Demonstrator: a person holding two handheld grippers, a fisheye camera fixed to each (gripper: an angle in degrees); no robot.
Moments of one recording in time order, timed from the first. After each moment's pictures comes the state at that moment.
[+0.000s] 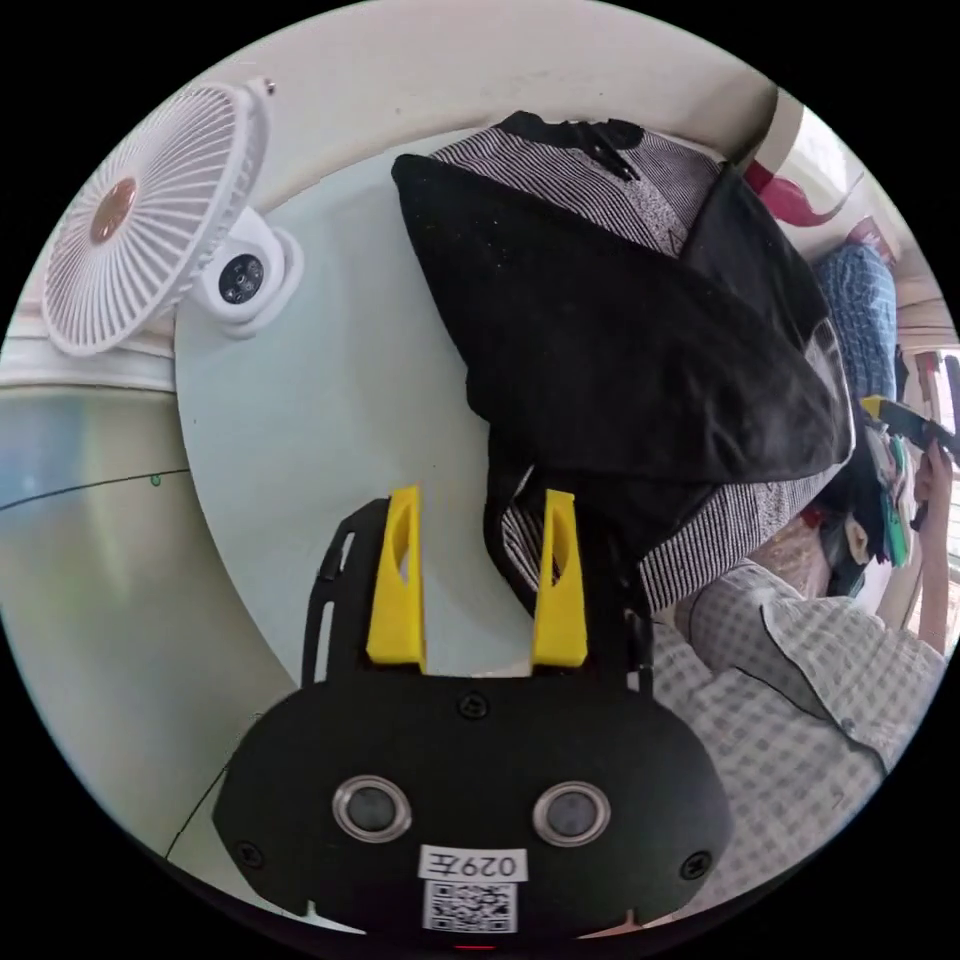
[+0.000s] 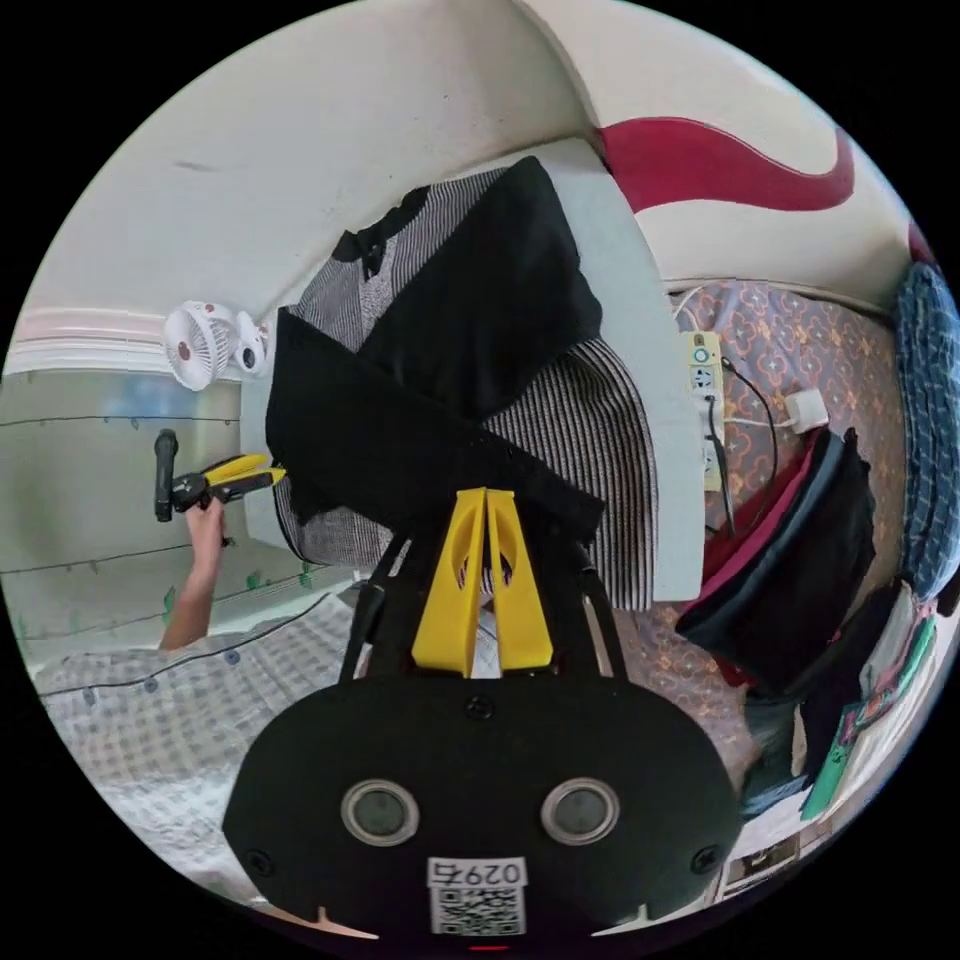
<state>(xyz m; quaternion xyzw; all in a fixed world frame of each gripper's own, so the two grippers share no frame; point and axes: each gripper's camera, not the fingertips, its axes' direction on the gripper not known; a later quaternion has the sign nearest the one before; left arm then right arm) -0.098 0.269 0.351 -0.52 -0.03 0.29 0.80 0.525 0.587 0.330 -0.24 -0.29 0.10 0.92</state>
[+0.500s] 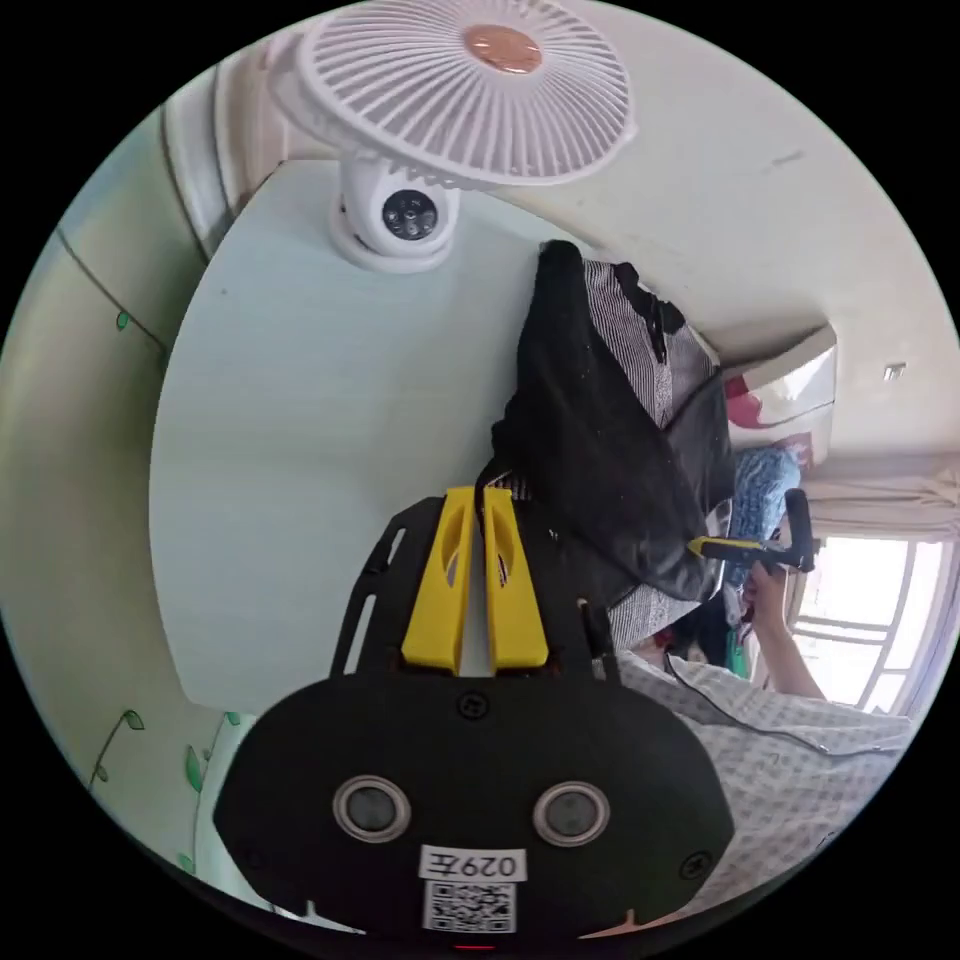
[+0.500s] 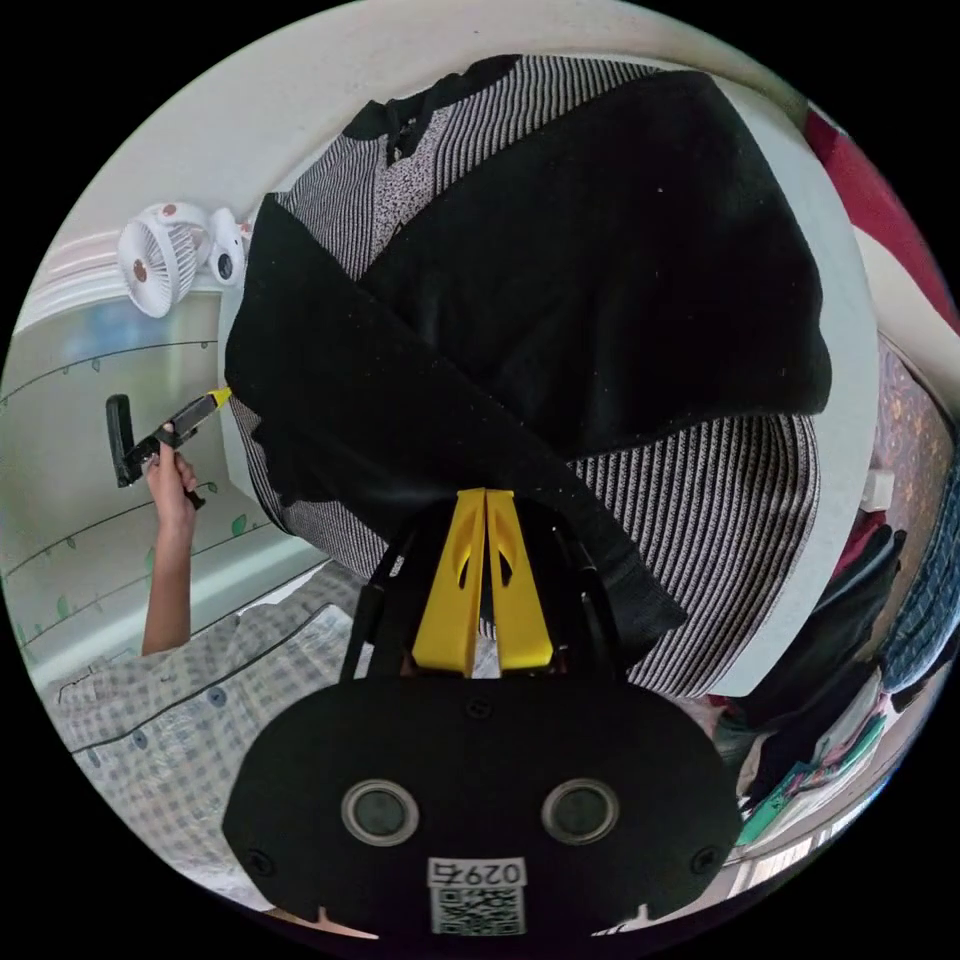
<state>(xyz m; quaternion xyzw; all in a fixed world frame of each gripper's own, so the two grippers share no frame) -0.280 0.205 0.327 -0.44 0.07 -0.03 0.89 0.452 0.561 0.422 -0.35 -0.30 0.04 0.89</state>
